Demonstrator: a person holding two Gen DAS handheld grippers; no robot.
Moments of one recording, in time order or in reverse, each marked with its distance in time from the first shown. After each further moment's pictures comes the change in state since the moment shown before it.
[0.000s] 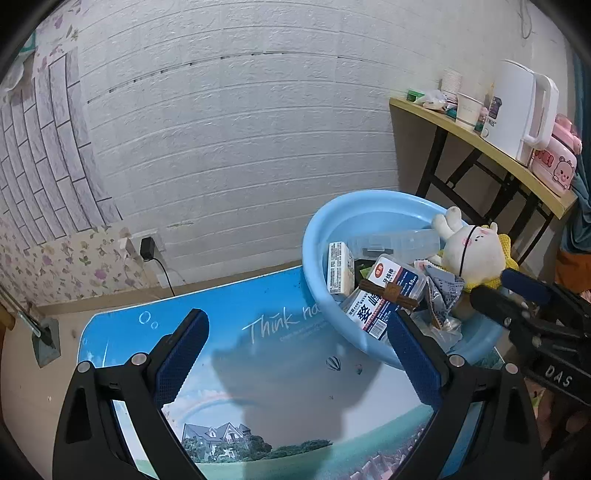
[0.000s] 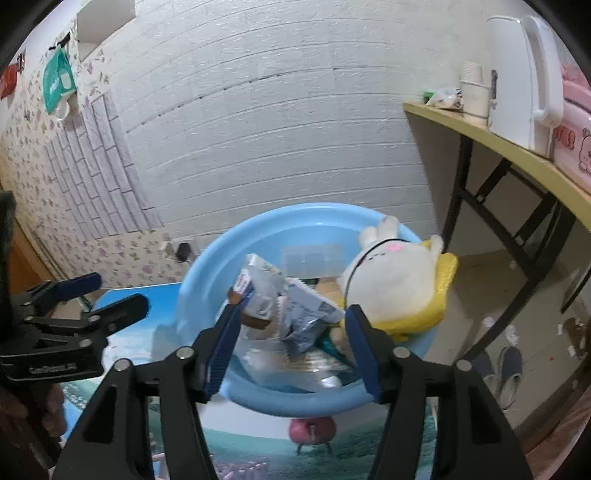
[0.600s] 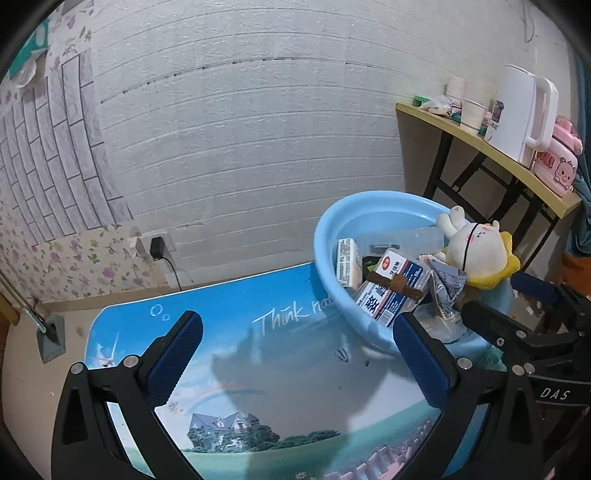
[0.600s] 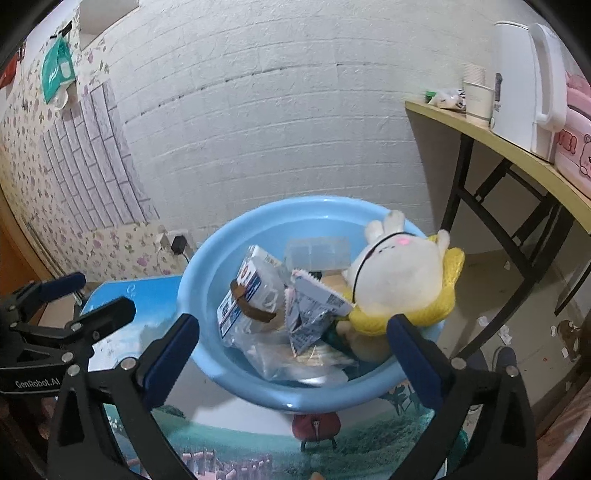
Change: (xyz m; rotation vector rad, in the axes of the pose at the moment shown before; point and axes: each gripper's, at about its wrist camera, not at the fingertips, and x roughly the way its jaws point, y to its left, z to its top) left arm -0.014 0.006 -0.014 -0.009 -0.023 0.031; right arm 0.001 0.017 -0.008 -0.026 0.021 -0.007
